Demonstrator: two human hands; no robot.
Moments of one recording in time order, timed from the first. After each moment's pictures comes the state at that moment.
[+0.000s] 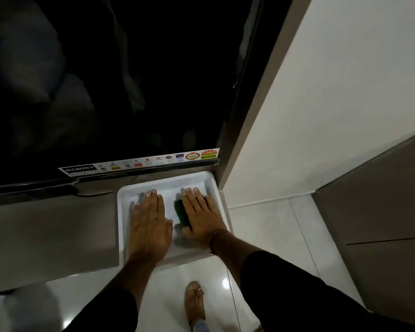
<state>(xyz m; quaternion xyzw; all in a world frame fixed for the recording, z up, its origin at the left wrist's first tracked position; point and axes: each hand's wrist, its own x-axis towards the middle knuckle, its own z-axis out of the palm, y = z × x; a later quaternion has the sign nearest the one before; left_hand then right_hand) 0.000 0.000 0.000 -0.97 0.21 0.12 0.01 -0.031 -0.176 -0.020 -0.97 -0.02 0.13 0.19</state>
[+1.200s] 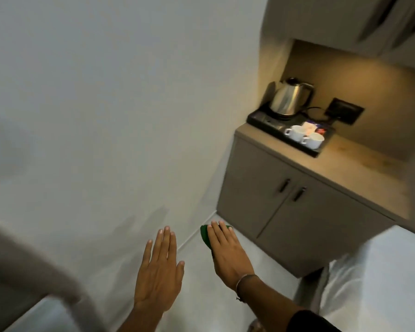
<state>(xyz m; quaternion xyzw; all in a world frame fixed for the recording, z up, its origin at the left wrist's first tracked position) -0.123 -0.341 0.105 -0.82 0.57 0.02 -0.07 -0.288 -0.486 0.090 -0.94 0.32 -0.13 0.07</state>
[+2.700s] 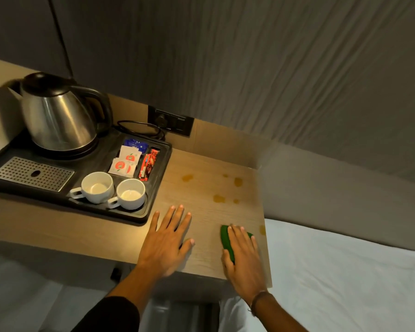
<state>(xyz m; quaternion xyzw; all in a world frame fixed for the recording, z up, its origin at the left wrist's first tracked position) -0.445 -1.055 0.059 -0.54 0.83 0.11 -0.06 -0.693 -0.978 0.084 -0.69 0.71 -0.12 0.10</state>
